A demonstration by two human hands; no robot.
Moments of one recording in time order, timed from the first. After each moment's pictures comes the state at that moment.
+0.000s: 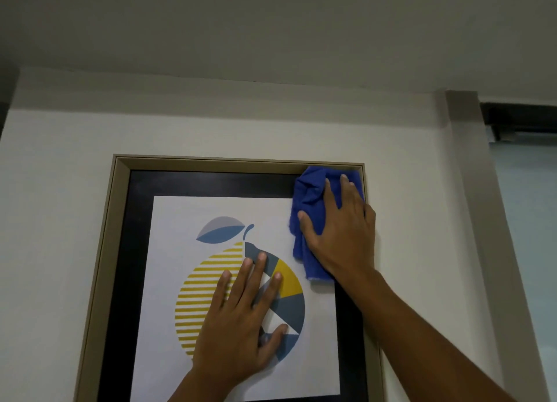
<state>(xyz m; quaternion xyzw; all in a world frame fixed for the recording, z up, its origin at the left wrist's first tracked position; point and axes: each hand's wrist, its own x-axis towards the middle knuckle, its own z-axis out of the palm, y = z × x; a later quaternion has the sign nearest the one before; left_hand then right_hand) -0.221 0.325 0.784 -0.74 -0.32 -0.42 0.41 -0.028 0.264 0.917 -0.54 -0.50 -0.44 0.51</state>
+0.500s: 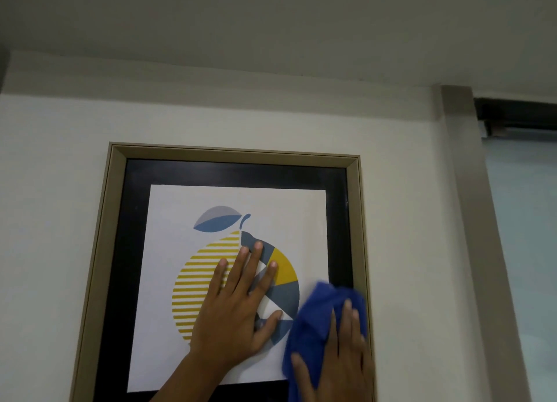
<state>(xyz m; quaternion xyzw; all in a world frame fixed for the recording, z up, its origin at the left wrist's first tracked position) -0.221 0.321 0.786 -0.75 -0.32 -0.41 0.41 -0.015 0.260 0.703 -0.37 -0.83 -0.37 0.21</state>
